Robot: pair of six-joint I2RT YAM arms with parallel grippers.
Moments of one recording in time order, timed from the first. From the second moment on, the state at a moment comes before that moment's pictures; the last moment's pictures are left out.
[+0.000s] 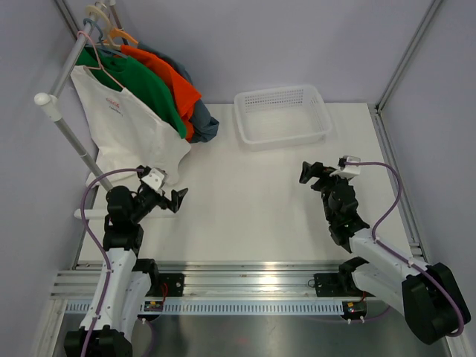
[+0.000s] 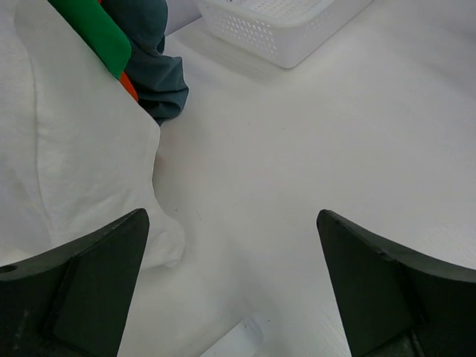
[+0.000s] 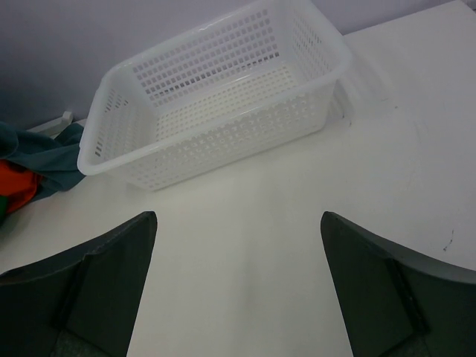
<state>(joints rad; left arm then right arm) 0.05 0.60 0.37 0.06 0.65 0.26 0.42 0.96 0.30 0.65 0.41 0.35</state>
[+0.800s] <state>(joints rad) 0.05 0.66 0.54 0.10 0.29 -0.01 0.42 1.03 0.32 0.65 0.38 0.34</state>
